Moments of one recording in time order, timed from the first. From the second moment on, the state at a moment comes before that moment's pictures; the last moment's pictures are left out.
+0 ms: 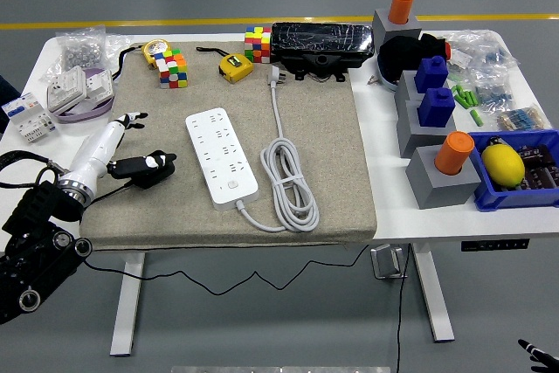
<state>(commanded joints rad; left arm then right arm) -0.34 0.35 -0.99 -1.12 1.70 0.37 0.05 0.08 -0.23 1.26 0.33 -1.11 -0.02 -0.02</state>
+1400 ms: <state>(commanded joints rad) -0.26 0.30 -1.29 -1.24 1.12 0.51 -0.19 0.10 -0.23 1.28 0.32 -1.13 -0.02 -0.03</state>
